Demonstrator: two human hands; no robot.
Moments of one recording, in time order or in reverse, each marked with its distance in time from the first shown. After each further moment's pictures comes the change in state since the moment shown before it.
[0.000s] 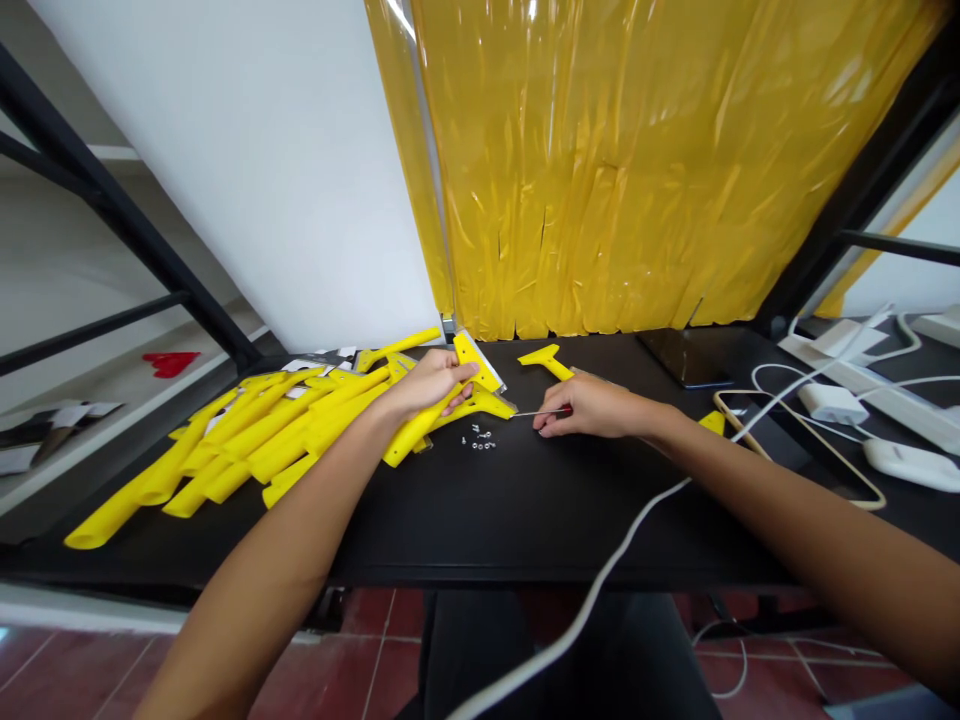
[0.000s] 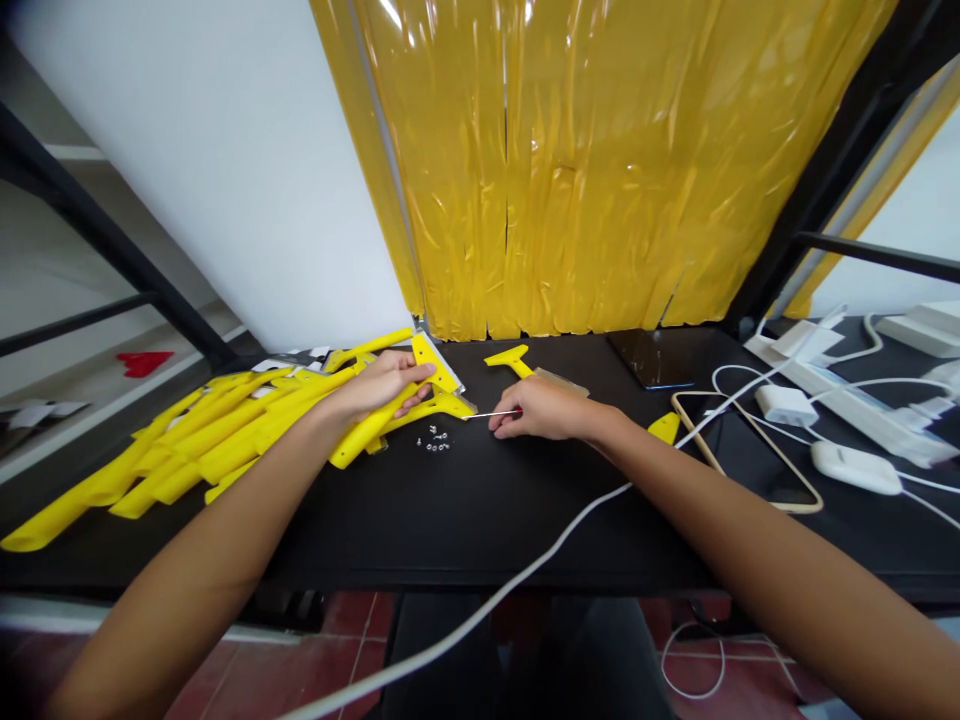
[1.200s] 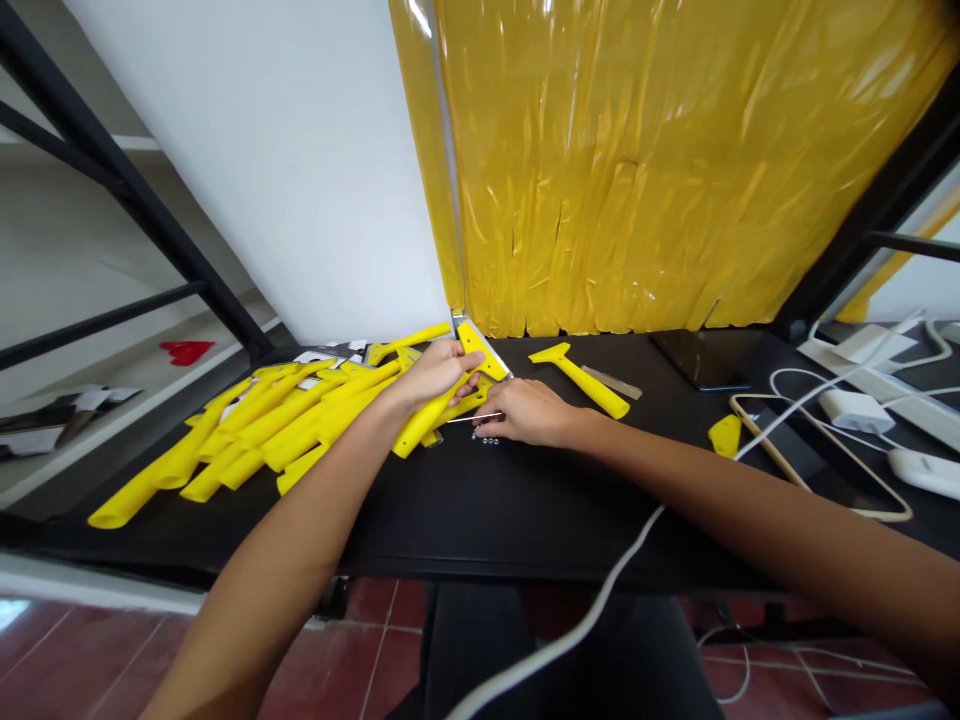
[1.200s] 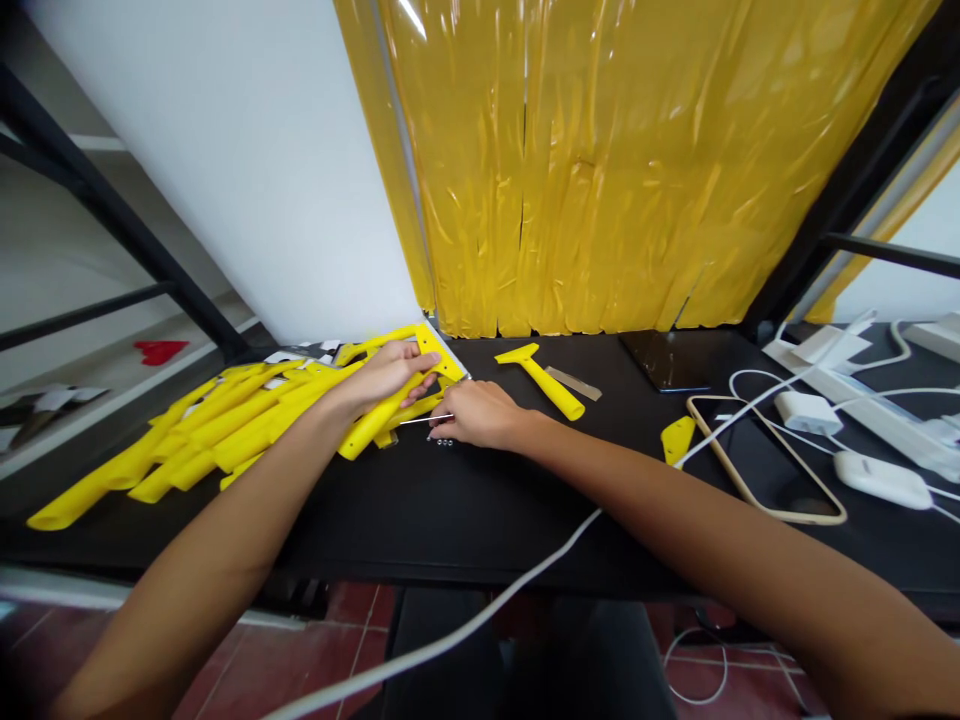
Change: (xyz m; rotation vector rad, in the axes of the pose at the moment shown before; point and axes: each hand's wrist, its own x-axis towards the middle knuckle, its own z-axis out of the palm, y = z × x) left_hand -0.006 0.012 -0.001 0.040 0.080 -0.011; right_hand 0.072 -0.040 0.050 -0.322 0.074 -0.091
